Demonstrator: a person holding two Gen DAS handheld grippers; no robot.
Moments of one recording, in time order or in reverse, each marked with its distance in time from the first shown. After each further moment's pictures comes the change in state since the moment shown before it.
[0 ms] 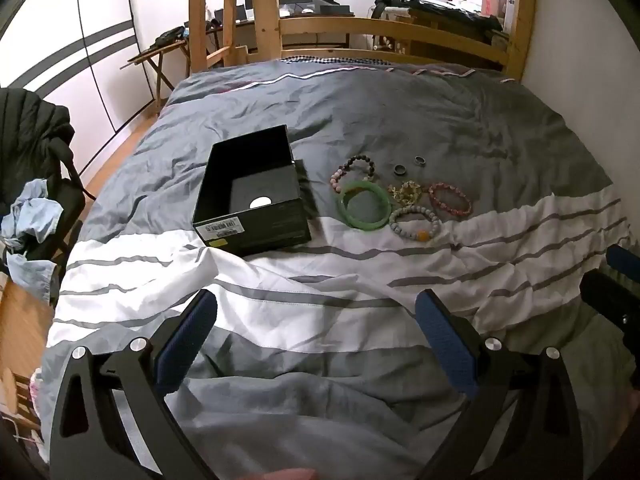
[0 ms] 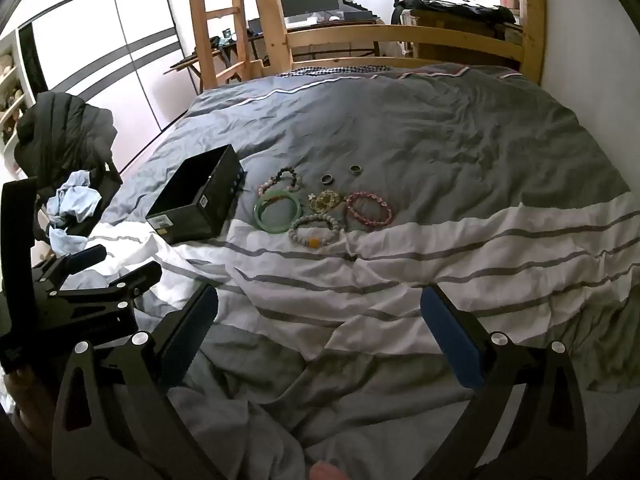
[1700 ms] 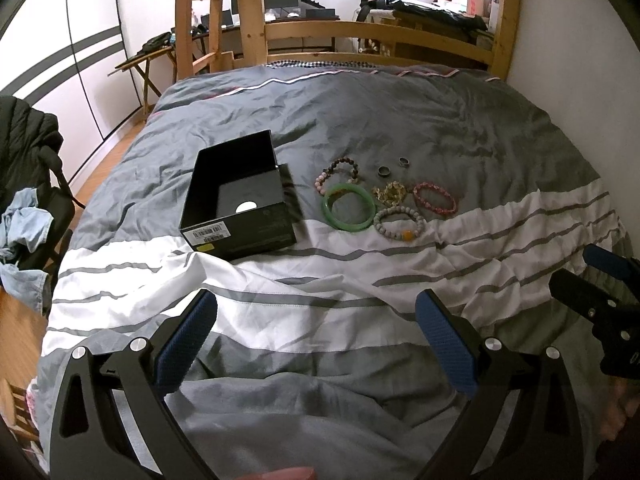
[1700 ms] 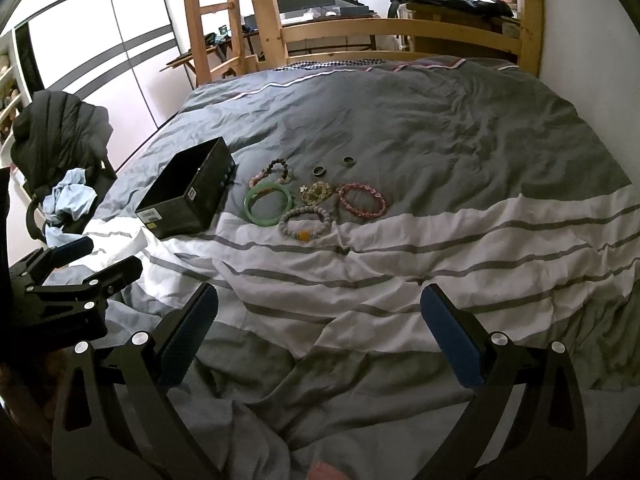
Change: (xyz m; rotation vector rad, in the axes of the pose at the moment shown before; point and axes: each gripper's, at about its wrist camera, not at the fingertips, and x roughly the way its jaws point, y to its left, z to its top) left arm -0.003 -0.007 -0.003 0.024 -0.021 -0.040; right arm 0.011 -0.009 -0.004 0.007 0.018 -0.003
